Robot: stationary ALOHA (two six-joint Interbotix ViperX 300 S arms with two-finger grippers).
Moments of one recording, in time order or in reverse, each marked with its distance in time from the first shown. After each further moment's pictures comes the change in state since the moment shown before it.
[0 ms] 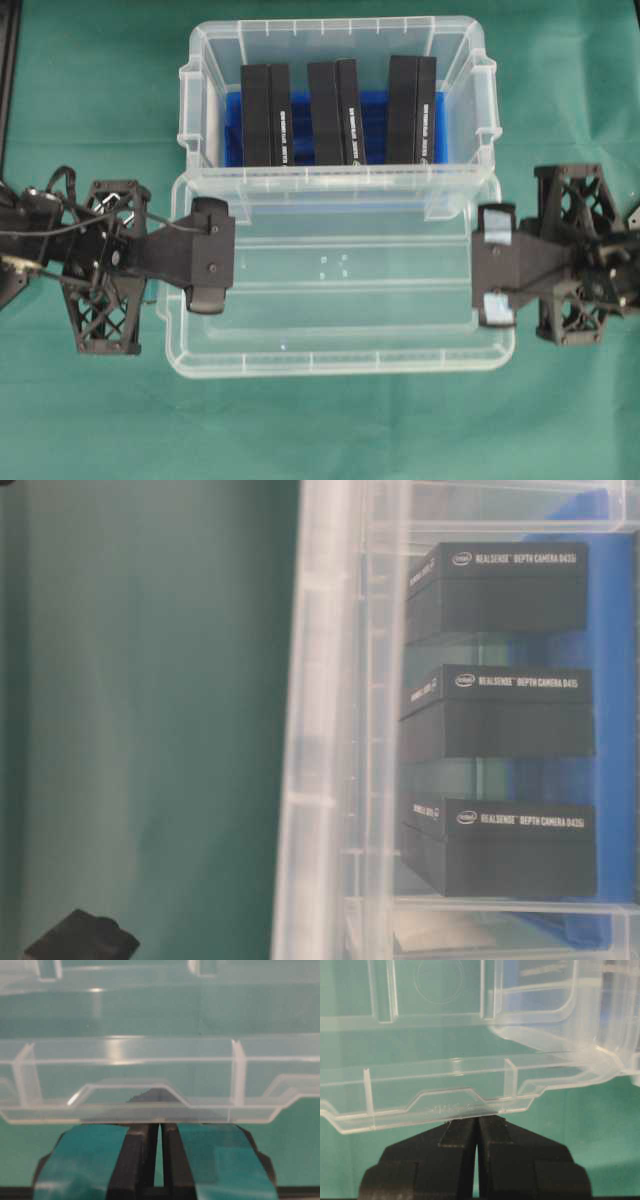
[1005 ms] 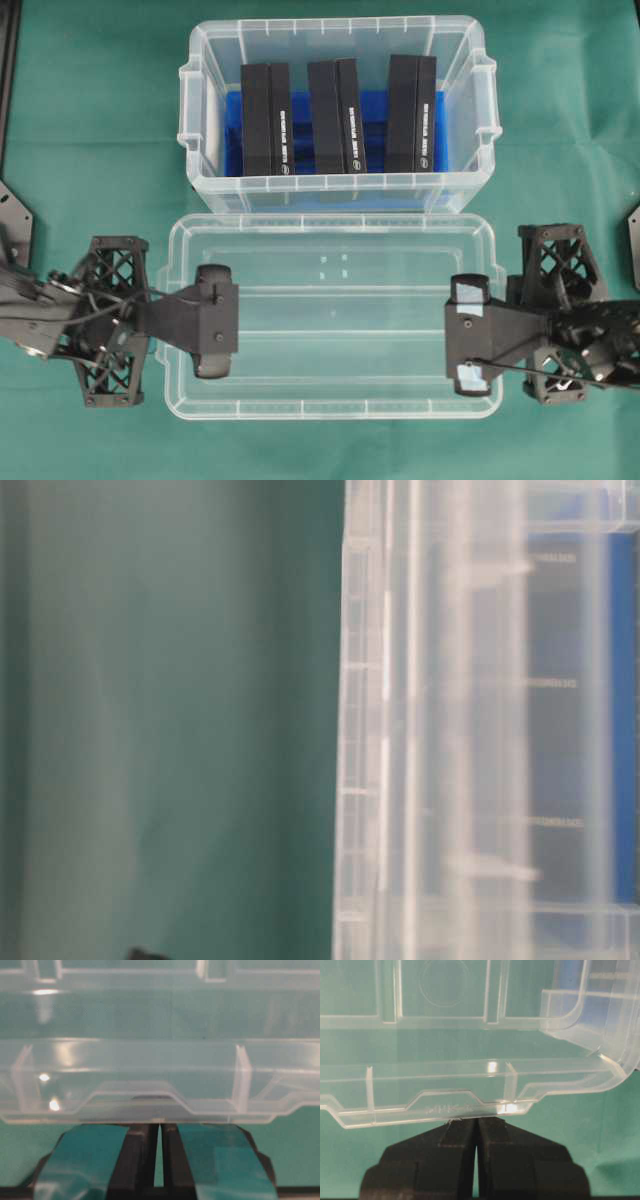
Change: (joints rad) left arm -0.166 0.114 0.000 0.100 -0.006 -0.207; right arm 0.120 0.141 -0.078 0.000 0.048 0.127
